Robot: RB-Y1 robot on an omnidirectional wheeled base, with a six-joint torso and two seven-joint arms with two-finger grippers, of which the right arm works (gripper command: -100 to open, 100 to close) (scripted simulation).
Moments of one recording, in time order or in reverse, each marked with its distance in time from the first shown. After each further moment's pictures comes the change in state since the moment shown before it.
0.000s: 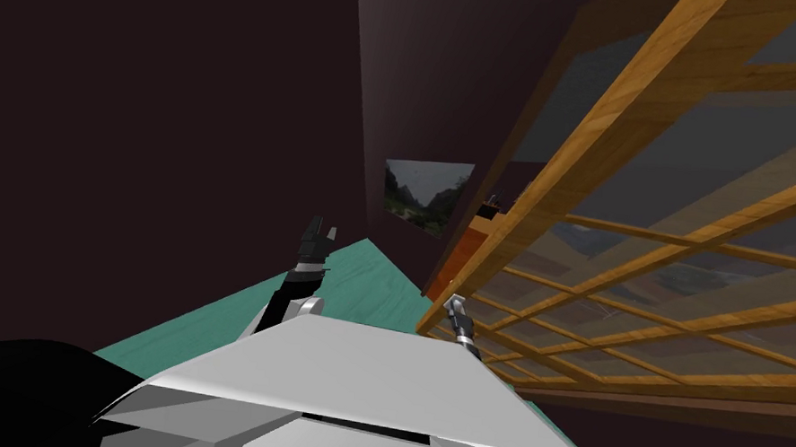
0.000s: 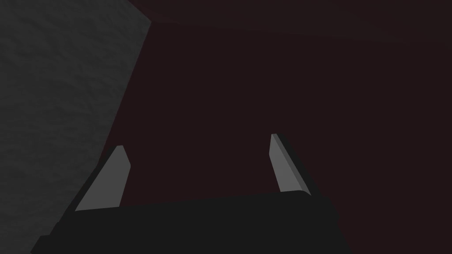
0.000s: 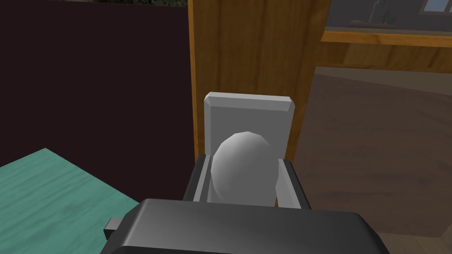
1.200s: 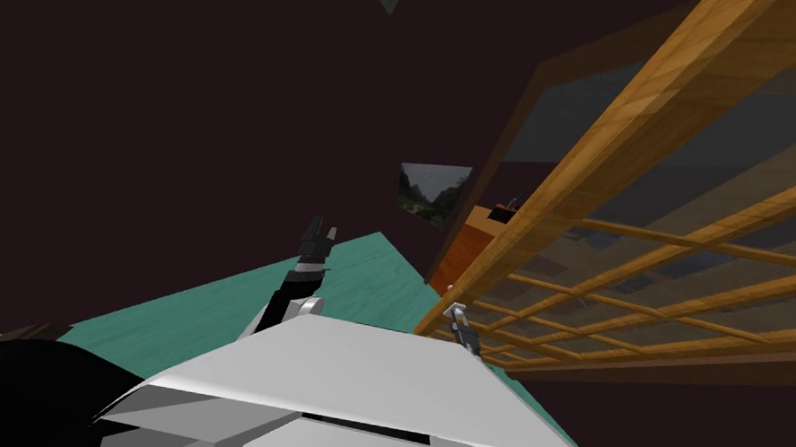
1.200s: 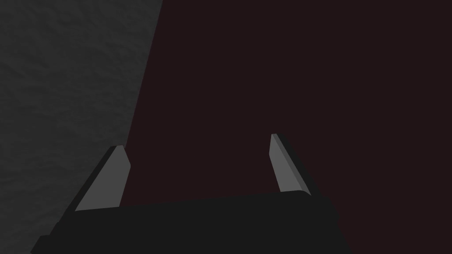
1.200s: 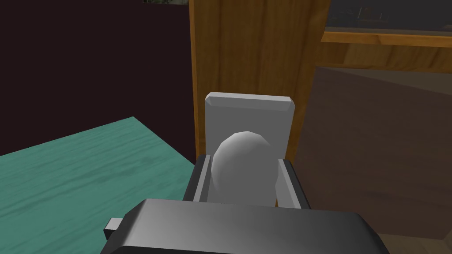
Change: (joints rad) arm 0.077 -0.092 0.105 0.016 0.066 -0.137 -0.124
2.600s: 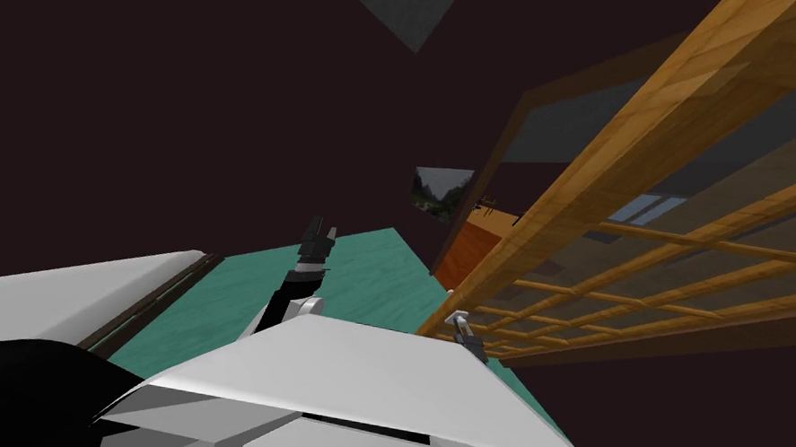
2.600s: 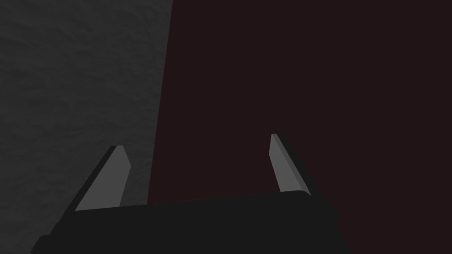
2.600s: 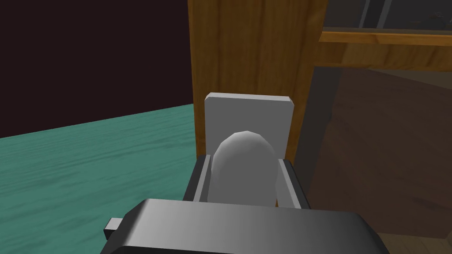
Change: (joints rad) arm 0.020 -0.058 0.062 0.079 0.044 -0.137 -0.084
